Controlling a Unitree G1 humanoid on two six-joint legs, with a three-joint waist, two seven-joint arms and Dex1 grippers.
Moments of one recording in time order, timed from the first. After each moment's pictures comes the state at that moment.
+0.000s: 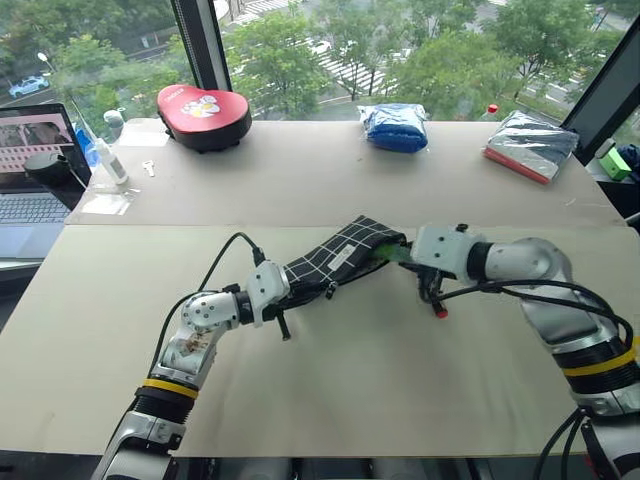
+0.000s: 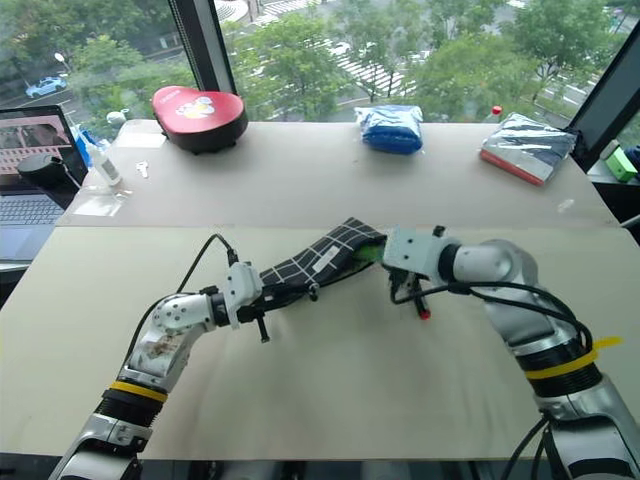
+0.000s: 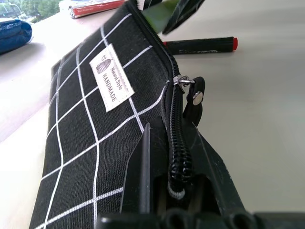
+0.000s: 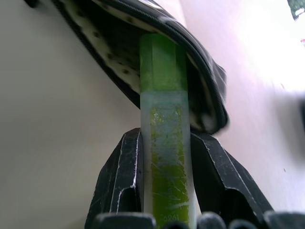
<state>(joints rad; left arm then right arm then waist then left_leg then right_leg) -0.34 0.40 -0.17 0.13 -0.18 -0.09 -0.97 -0.51 -0.78 0.31 -0.15 -0.21 0.21 0.88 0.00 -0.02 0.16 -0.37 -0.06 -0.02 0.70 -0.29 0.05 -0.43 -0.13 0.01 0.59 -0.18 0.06</state>
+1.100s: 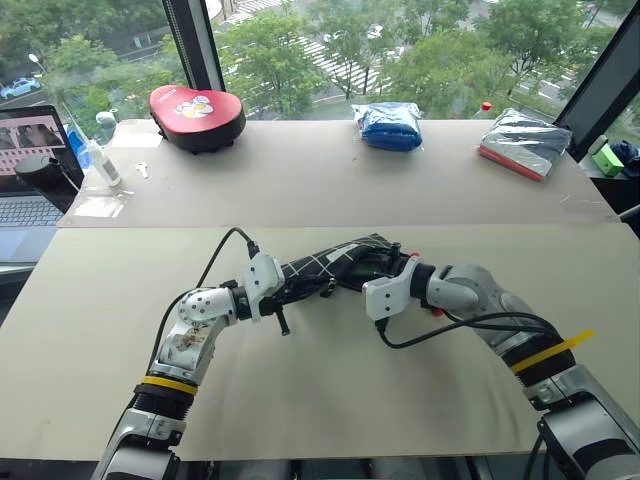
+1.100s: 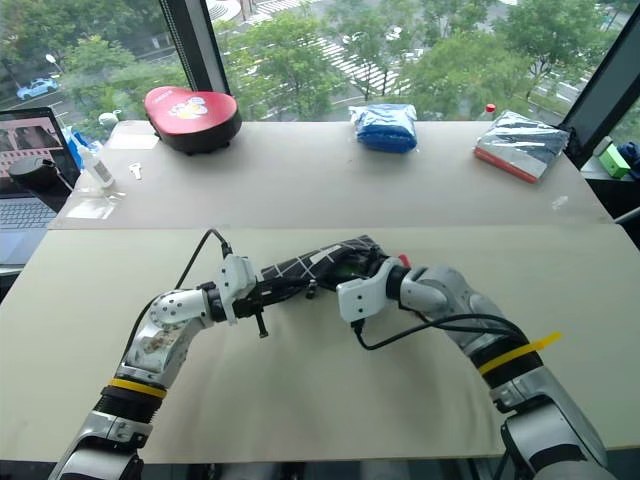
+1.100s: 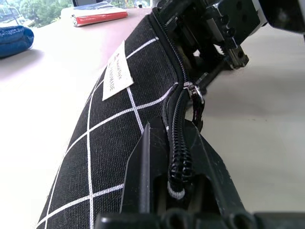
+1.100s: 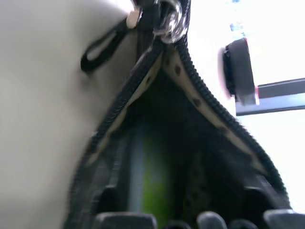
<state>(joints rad) -0.36 0.39 -0.14 0.13 -0.24 -0.04 -0.98 -0.58 -0.61 0.40 0.20 -0.39 -0.45 0.61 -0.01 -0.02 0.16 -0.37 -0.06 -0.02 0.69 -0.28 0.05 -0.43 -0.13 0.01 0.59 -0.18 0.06</state>
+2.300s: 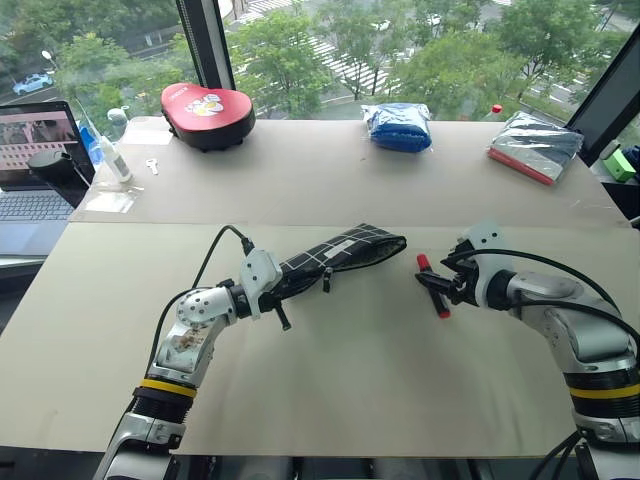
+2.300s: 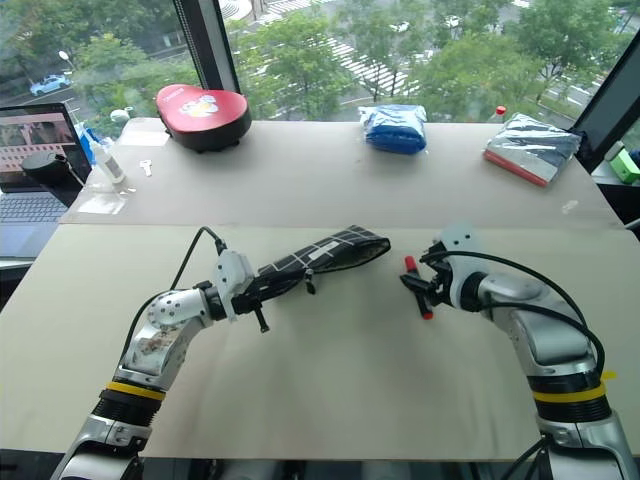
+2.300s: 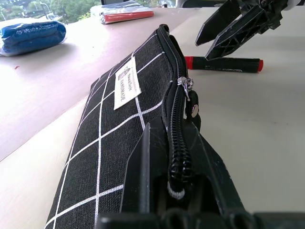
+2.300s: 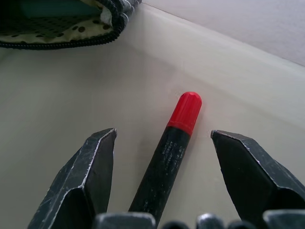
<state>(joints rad) -0.34 0.39 -0.12 0.08 -0.24 0.01 -0.90 -0.37 -0.71 -0.02 -0.21 0.40 0.93 0.51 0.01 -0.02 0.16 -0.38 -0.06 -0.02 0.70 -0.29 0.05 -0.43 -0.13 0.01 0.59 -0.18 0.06</state>
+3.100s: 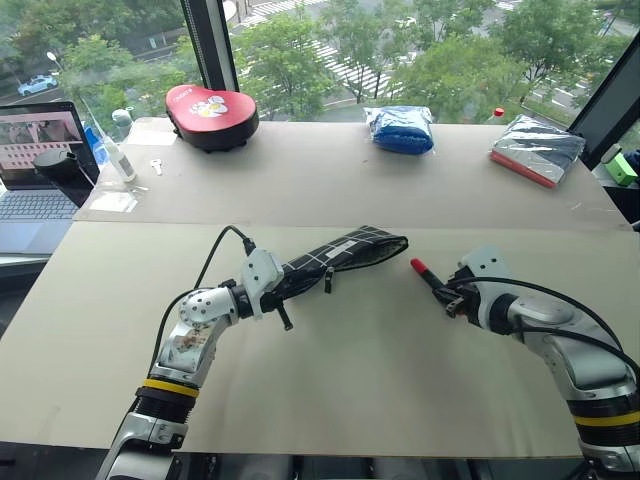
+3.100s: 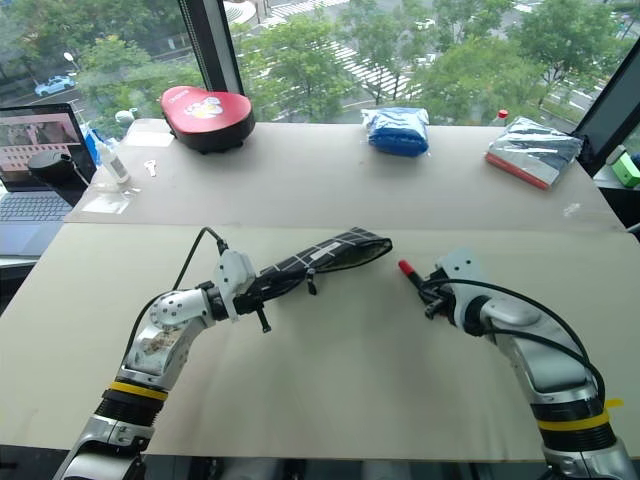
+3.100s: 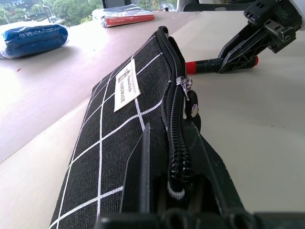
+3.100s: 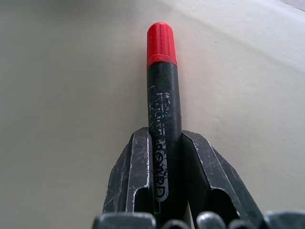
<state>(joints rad) -0.34 0.38 -0.12 0.08 -0.24 0.00 -0.91 -0.23 -0.72 -0.01 -0.25 0.30 0.85 0.50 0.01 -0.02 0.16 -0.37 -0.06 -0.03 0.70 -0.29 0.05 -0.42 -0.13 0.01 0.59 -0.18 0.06</state>
